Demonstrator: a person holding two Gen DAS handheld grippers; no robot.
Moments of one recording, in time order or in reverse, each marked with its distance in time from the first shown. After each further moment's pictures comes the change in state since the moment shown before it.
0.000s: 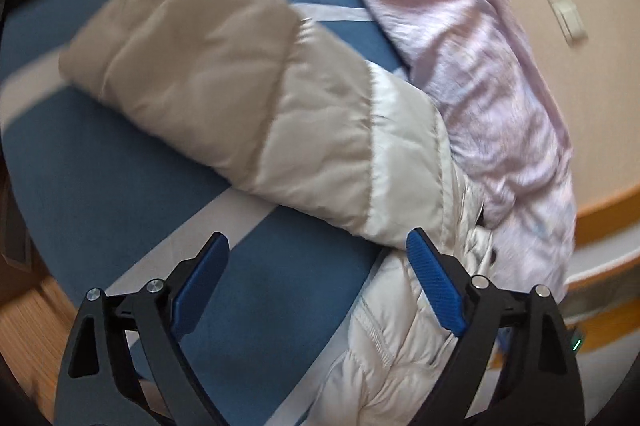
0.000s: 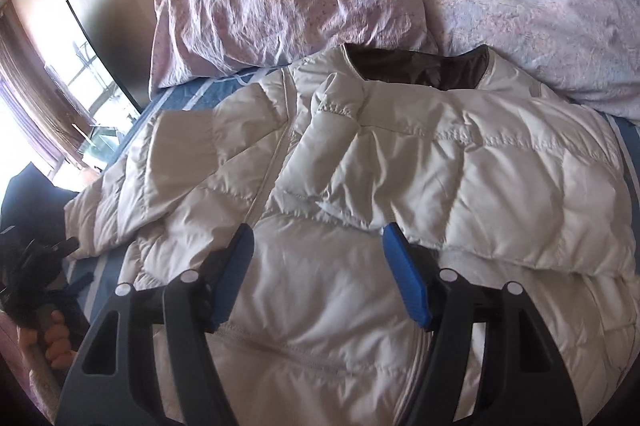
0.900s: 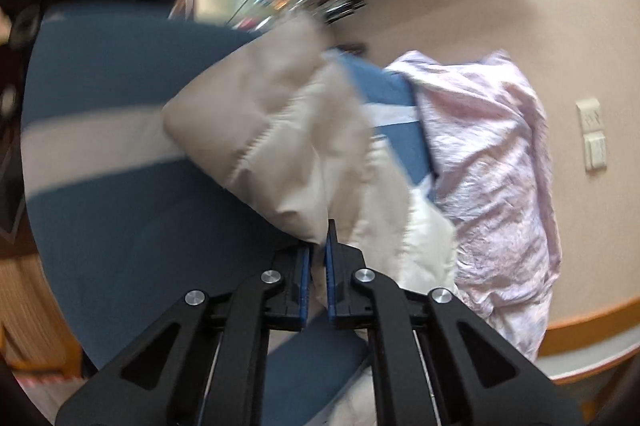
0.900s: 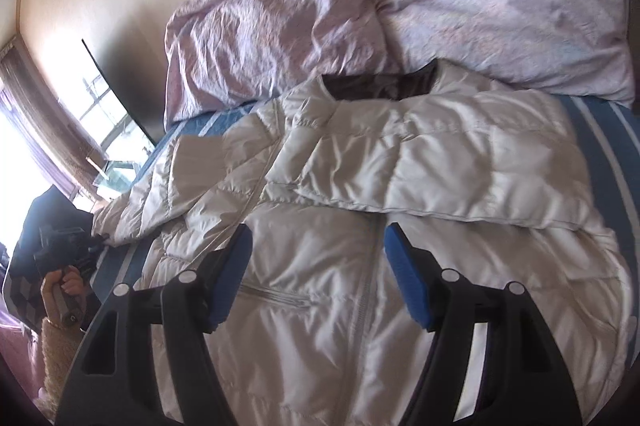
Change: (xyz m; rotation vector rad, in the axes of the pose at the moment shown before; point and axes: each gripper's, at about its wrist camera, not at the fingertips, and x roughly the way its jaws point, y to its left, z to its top) left arm -0.030 0.014 0.058 -0.188 -0.216 -0.001; right arm -0.078 -0.038 -0.041 0.069 -0.138 0.042
